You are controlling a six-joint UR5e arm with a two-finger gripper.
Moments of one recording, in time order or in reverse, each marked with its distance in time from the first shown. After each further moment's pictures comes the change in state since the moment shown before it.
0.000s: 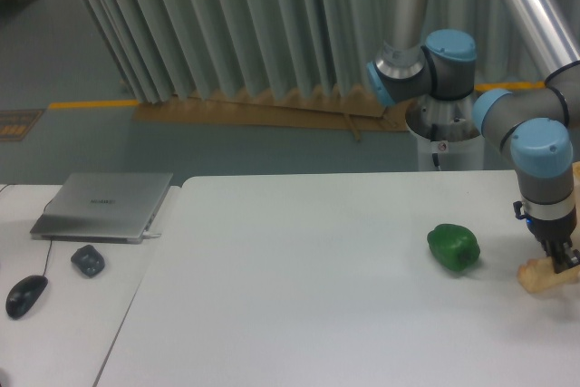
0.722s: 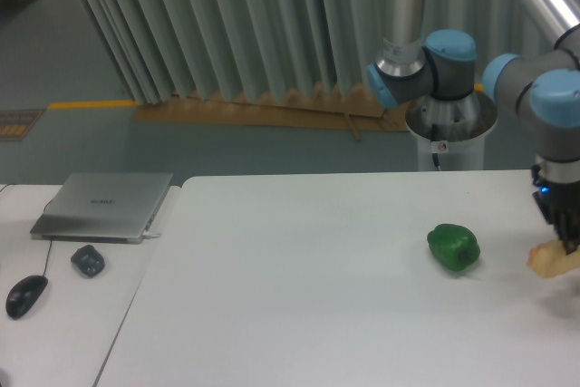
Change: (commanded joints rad) arm 0.141 0.130 0.017 -0.037 -0.104 0.116
